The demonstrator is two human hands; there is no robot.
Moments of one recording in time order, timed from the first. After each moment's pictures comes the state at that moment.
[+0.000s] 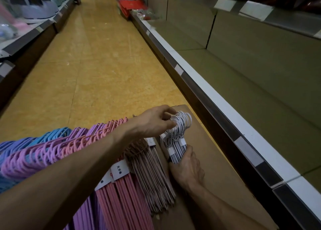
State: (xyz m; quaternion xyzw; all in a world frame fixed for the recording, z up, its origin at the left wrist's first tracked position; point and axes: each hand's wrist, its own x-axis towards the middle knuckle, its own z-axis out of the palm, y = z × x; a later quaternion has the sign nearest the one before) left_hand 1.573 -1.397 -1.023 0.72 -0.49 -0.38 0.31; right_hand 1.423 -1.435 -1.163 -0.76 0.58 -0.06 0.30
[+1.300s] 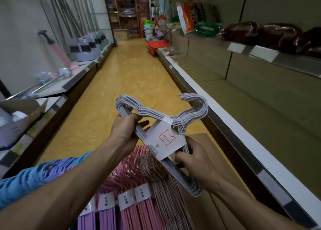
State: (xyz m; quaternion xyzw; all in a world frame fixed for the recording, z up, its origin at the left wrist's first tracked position) left_hand 1.617 -1.343 -0.964 0.57 -0.07 -0.29 0.77; right_hand 1.452 -1.438 -1.033 -0.73 0.23 -0.22 0.61
